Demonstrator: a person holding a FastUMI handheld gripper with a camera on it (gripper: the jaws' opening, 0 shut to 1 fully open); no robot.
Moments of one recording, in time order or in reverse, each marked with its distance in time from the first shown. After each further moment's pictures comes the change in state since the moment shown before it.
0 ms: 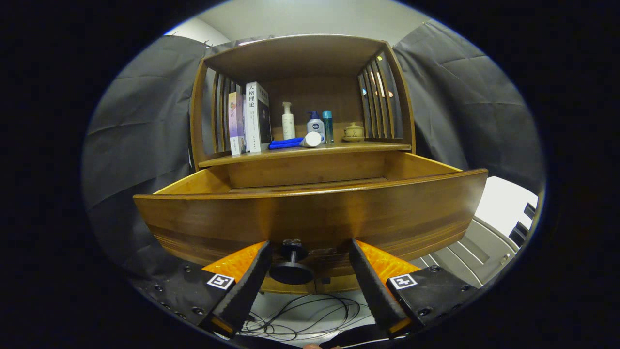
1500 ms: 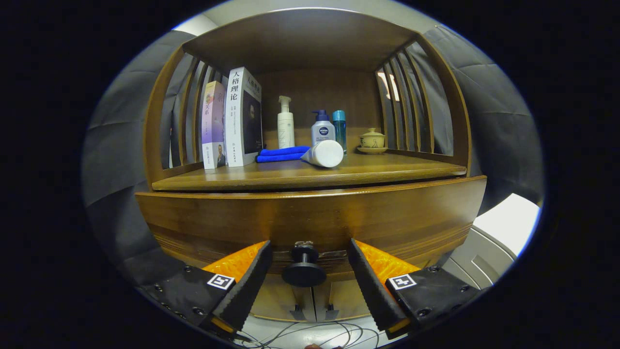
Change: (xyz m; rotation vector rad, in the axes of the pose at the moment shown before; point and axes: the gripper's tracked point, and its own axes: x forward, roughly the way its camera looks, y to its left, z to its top) arm 0.168 0.014 0.064 -0.021 -0.038 -0.026
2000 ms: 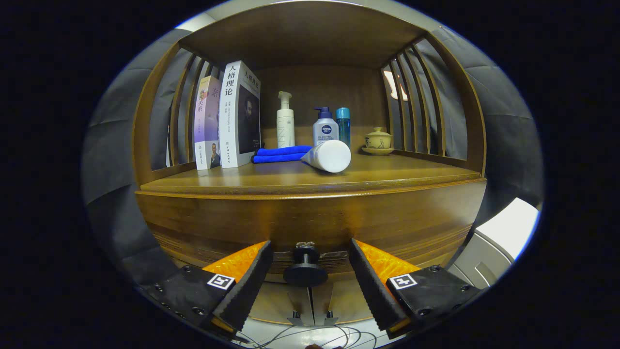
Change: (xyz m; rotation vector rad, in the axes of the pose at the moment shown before) arm 0.026 -0.001 0.007 -0.022 0.012 0.008
